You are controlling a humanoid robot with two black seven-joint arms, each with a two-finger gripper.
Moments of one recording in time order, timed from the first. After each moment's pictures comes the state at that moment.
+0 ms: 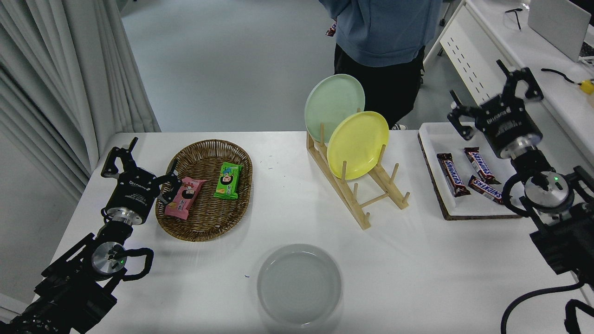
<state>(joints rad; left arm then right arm) -0.50 0.26 -1.08 -0.53 0.15 -0.58 -0.44 0.66 -0.29 1.23 0.63 -0.06 0.39 0.11</state>
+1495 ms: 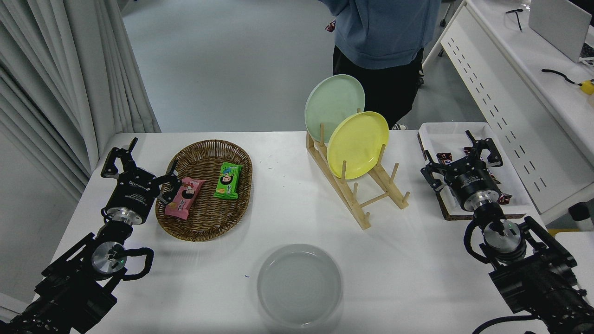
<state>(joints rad) -0.50 0.26 -1.08 -0.53 0.15 -0.58 -0.44 0.57 -0.17 1.22 0.60 -0.05 0.29 0.16</state>
